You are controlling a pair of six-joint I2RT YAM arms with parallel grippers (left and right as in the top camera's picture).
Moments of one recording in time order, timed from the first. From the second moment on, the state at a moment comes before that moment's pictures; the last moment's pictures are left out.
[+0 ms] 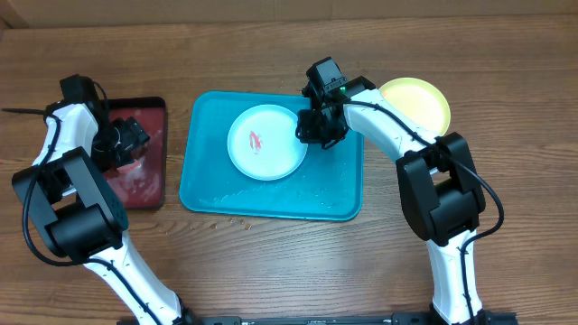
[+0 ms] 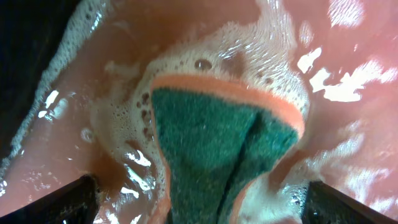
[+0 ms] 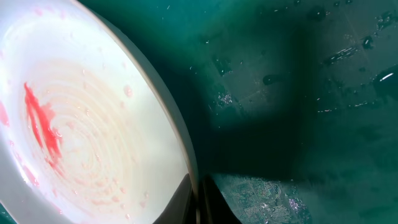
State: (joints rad) left arm 0.41 2.17 1.58 -0.84 -0.04 -0.30; right arm 0.46 2.25 1.73 -0.77 -0.30 0.36
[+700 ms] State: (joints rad) left arm 0.41 2.20 1.87 -1.15 -0.04 -0.29; right arm 0.46 2.25 1.73 -0.77 -0.30 0.37
